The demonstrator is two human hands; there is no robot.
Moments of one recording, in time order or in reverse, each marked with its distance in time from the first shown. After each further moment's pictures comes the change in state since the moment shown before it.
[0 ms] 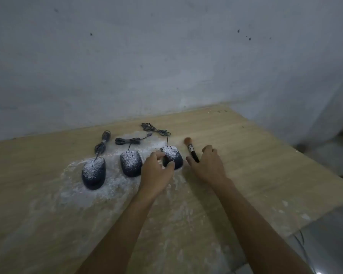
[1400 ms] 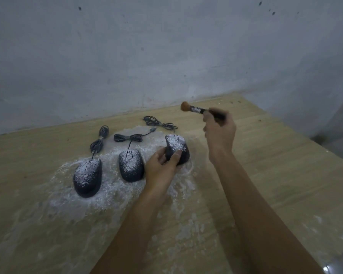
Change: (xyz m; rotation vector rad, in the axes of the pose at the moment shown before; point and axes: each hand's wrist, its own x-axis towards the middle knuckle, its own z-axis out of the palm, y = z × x) left_hand 0.045 -0.021 0.031 -0.744 -0.008 -0.269; right_hand 0.068 -0.043 -0.002 1.123 0.352 0.075
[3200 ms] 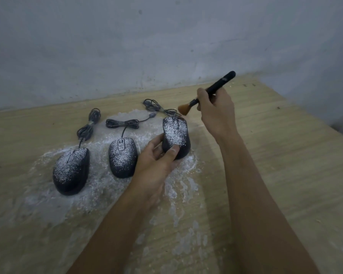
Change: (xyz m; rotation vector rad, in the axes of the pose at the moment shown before) left_hand -0.004 0.012 -0.006 -0.154 -0.083 -0.060; right_hand 0.039 0.020 0.019 -0.388 -0.351 -0.150
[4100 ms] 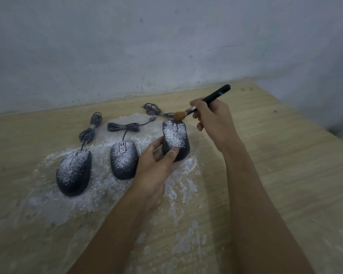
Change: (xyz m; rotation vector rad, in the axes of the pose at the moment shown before) left_hand 0.000 0.000 -0.002 -0.009 -0.003 -0.004; right_hand -0.005 0.008 -0.005 0.188 -0.120 0.075
